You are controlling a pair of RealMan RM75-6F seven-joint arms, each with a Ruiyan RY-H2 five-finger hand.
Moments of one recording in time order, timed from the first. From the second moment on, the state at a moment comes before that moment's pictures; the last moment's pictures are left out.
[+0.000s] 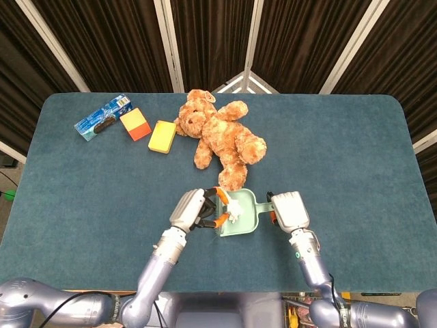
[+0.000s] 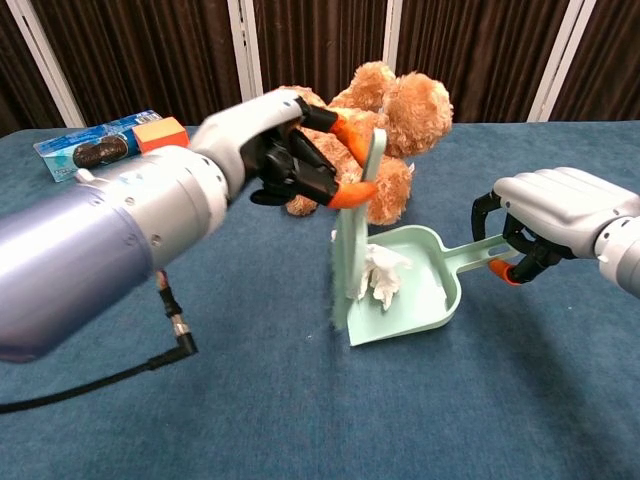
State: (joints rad) left arm -0.76 -1.86 -0.35 -1.80 0.93 1.21 0.24; right arm 0.58 -1.62 0.14 -1.59 -1.05 1.20 -0.72
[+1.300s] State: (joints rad) left arm -0.82 -1.90 -0.38 -1.64 0.88 1.18 0.25; right arm 0.58 -1.62 0.14 -1.56 -1.04 1.20 -0.71
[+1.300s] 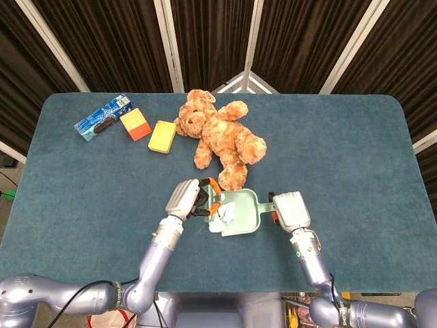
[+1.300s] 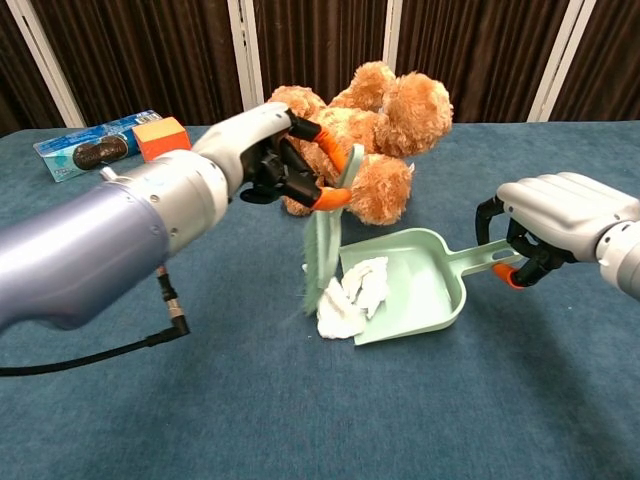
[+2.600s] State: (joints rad) left arm -0.77 -1.96 -0.34 -1.65 1.21 1.27 0.16; right arm 0.57 -1.61 0.14 -1.59 -1.04 1.21 -0.71
